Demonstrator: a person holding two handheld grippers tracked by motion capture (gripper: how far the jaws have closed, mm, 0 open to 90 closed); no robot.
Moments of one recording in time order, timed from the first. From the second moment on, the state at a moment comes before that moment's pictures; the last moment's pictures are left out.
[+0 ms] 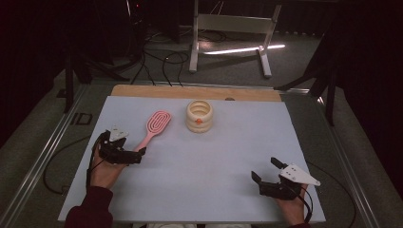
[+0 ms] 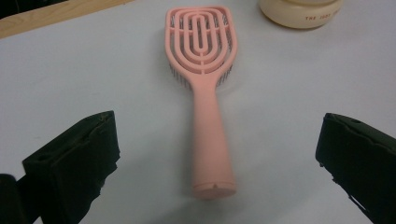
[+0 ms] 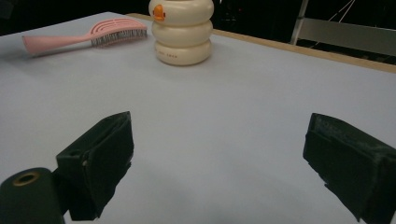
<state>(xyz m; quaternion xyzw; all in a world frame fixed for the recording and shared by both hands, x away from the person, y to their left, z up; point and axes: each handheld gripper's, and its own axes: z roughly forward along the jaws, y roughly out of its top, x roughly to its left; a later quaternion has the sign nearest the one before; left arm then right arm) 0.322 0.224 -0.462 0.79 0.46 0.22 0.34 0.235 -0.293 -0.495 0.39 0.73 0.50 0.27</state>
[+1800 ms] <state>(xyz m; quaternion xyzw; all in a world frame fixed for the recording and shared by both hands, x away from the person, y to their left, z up) 0.383 0.198 -0.456 0.82 0.47 0.18 0.29 0.235 -0.292 -0.494 0.39 0.72 0.50 0.28</state>
